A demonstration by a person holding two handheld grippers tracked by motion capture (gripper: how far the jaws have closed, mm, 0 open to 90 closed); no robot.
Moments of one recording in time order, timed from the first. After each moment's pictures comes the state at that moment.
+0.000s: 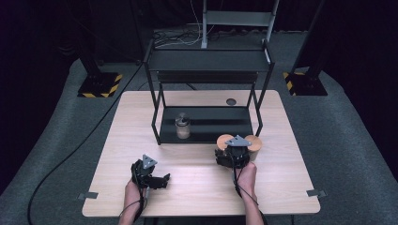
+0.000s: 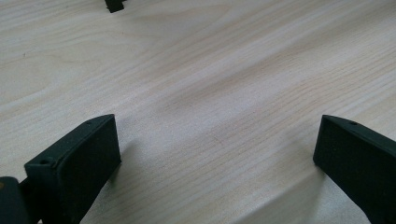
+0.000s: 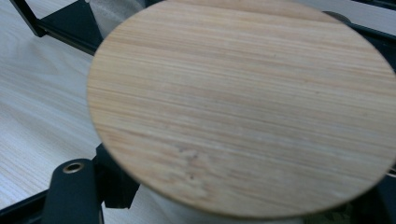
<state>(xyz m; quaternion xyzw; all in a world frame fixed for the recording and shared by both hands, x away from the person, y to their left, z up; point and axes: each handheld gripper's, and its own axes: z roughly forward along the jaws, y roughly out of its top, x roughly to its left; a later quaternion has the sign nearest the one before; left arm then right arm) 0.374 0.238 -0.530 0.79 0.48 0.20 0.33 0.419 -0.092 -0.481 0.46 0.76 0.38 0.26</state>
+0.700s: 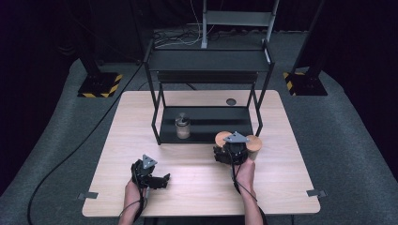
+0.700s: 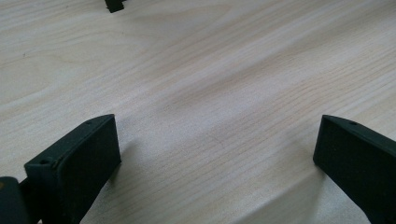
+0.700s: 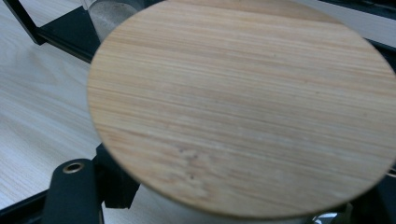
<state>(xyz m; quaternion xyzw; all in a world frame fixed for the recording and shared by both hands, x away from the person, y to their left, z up) 0.374 0.238 -0.530 0.79 0.48 0.20 0.33 0.428 -0.087 -0.475 0.45 0.76 0.38 0.26</state>
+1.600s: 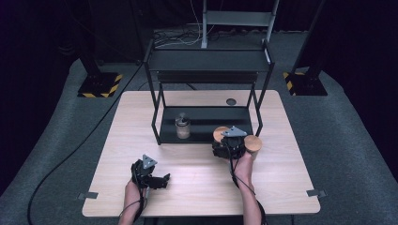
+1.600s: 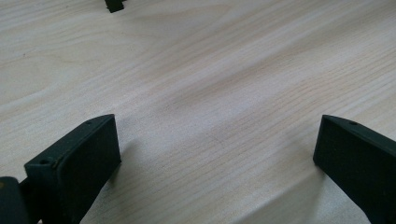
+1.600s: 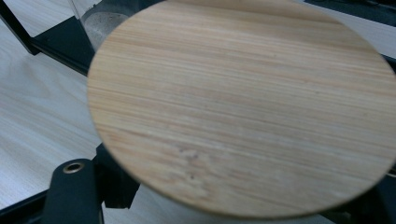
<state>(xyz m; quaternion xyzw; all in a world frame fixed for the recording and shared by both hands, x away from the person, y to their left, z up) 0.374 0.238 -0.530 0.79 0.48 0.20 0.33 0.446 -0.082 -0.468 0.45 0.77 0.38 0.25</state>
